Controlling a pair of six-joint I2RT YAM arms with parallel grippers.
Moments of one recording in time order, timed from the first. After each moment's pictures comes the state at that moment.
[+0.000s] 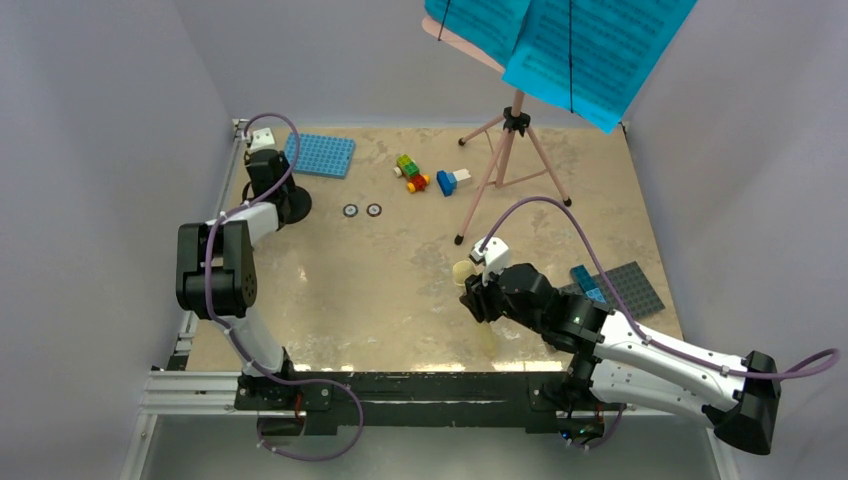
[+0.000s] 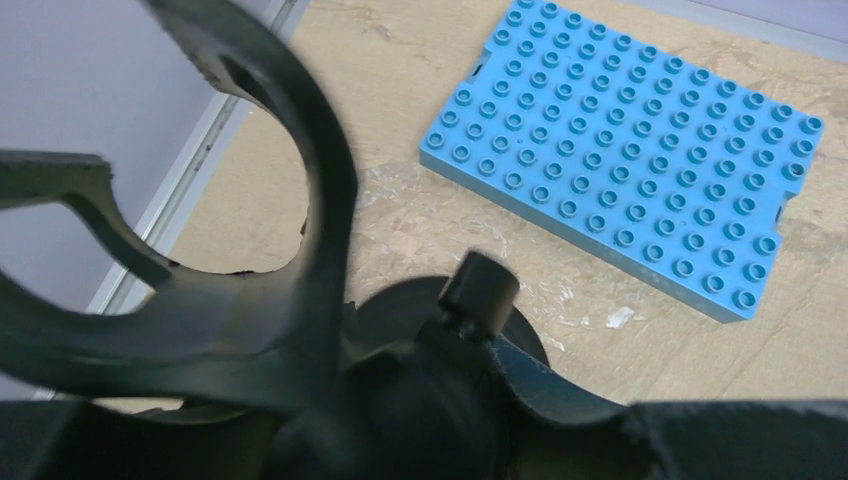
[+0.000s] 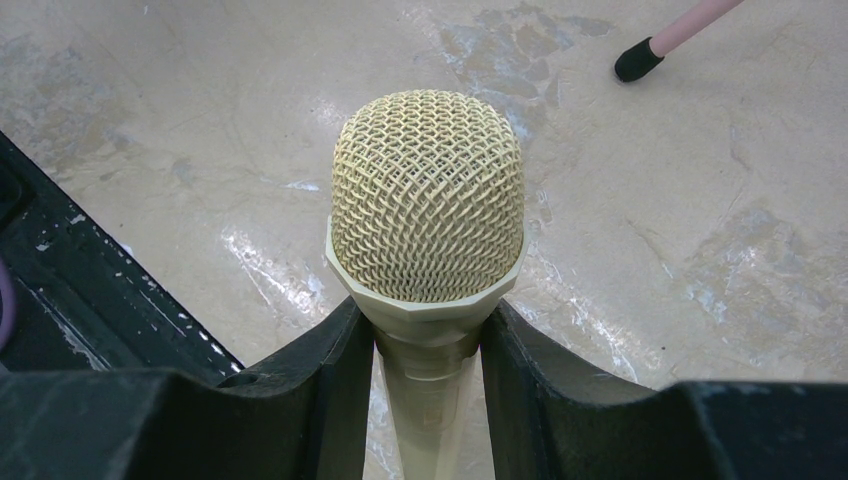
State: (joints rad) left arm 0.08 1.79 1.02 0.34 -0.30 -0.13; right arm 1.03 0.84 0.62 -0.35 0.24 0.27
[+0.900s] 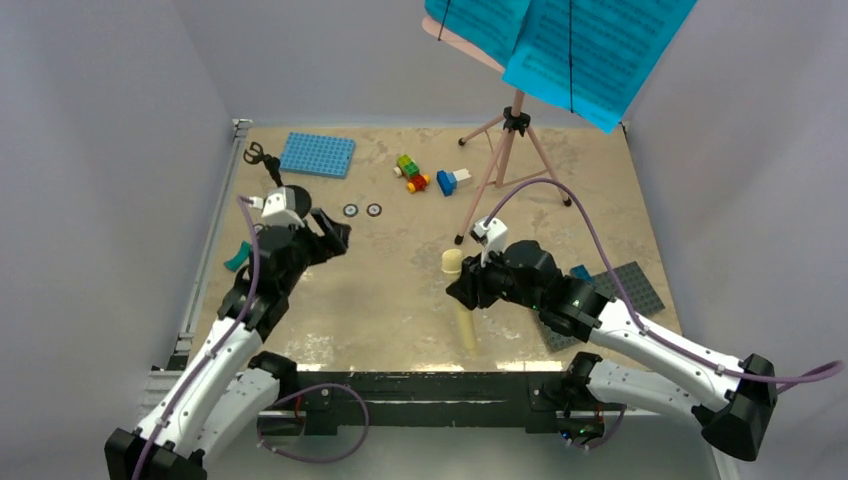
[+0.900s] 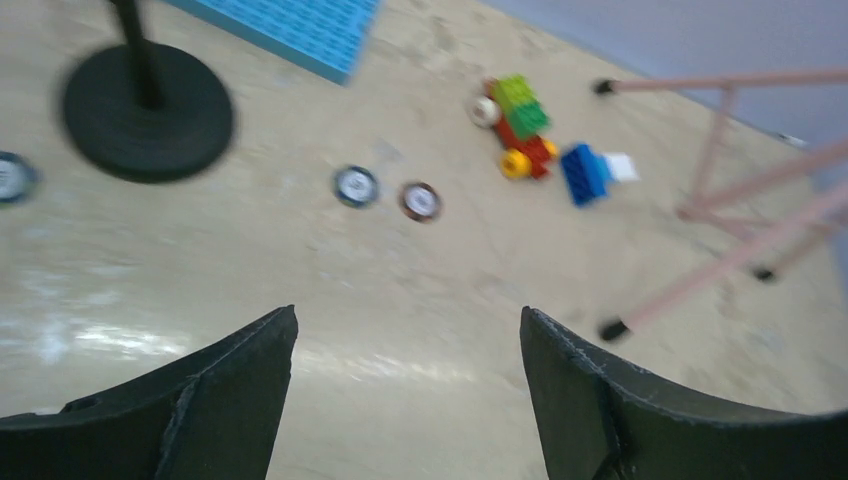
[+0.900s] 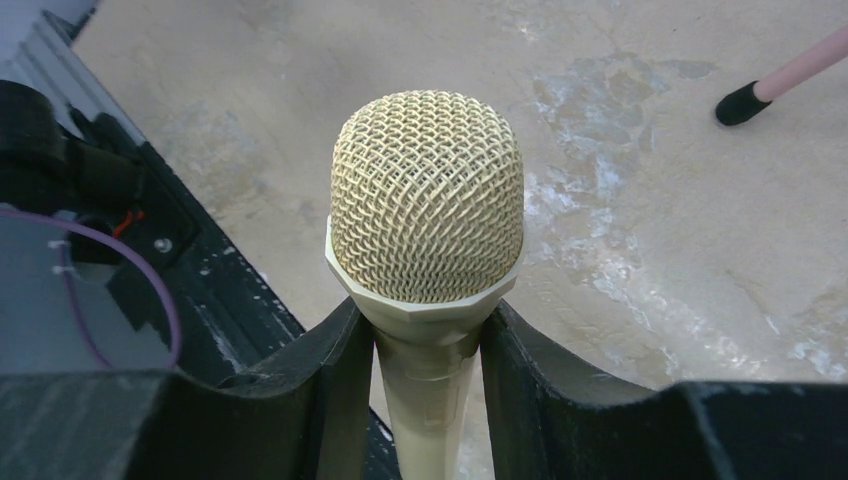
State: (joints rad) left arm -0.32 0.82 0.68 -0.21 -0.23 -0.54; right arm 0.94 0.90 0.72 -0.32 0.04 0.34
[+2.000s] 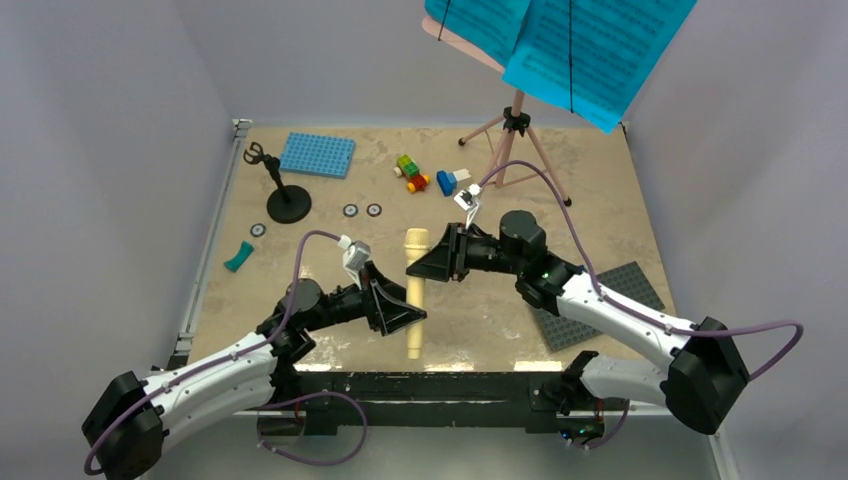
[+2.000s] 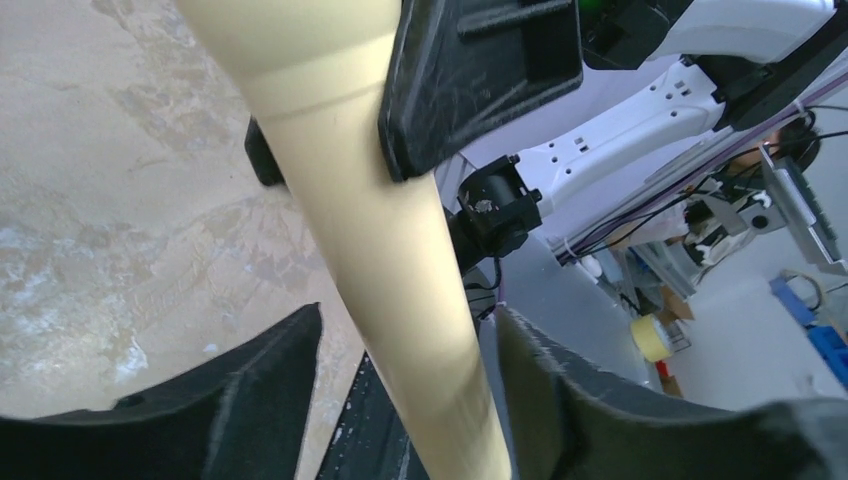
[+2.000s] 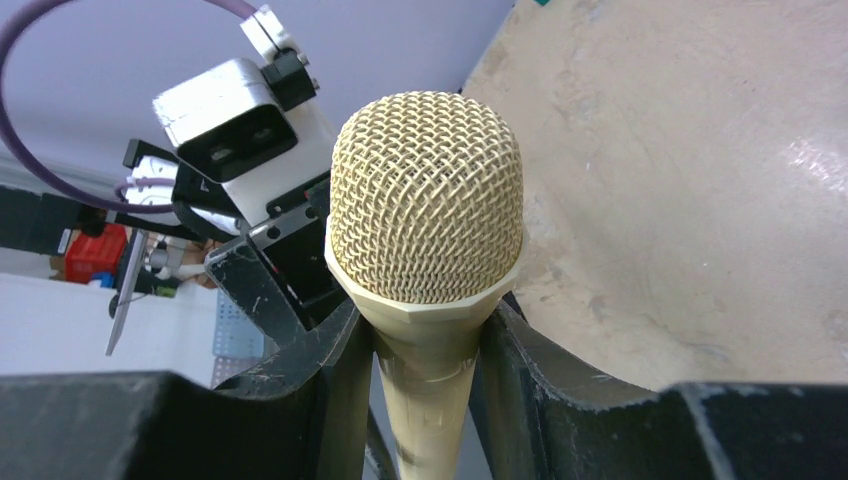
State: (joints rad) left arm -0.81 0.75 0.23 0.57 0.46 -0.74; right arm 0.74 1.15 0.73 0.27 -0.57 0.90
